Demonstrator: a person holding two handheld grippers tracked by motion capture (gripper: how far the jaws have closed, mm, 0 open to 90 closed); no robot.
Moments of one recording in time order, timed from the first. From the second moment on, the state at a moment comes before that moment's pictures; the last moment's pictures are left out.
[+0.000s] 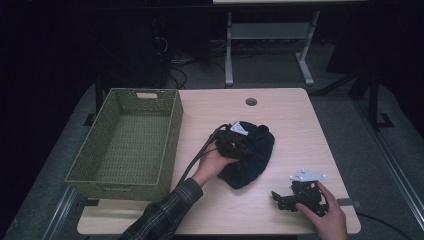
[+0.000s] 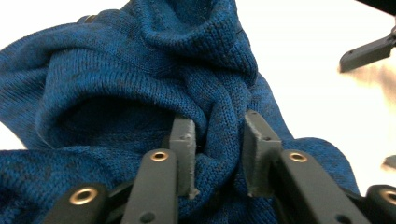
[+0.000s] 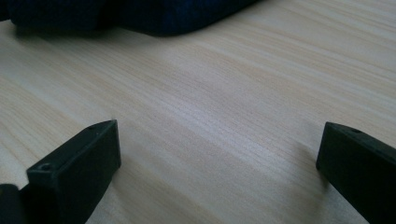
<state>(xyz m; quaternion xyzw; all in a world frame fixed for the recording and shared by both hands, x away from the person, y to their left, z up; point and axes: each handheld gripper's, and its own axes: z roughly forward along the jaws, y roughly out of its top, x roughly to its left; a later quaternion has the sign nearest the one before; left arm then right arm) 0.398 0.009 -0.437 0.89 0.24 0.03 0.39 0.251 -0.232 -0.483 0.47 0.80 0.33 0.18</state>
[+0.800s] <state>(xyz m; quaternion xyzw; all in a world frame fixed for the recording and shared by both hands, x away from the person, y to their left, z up) 0.391 0.033 -0.404 0.86 0.25 0.05 0.44 0.251 -0.232 -0.483 0.47 0.80 0.33 0.18</state>
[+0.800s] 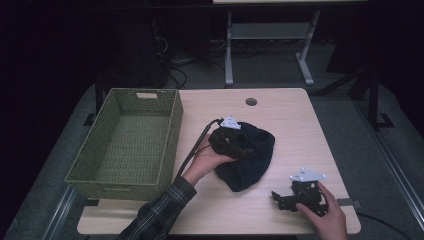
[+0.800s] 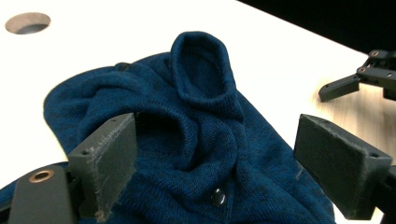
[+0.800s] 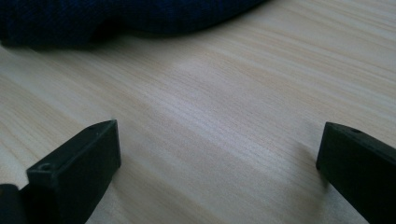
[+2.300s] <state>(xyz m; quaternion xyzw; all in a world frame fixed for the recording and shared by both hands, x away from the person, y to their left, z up) 0.319 0.106 -0.411 0.85 0.27 0.08 0.43 0.251 -0.232 -0.483 0.47 0.80 0.33 0.18</state>
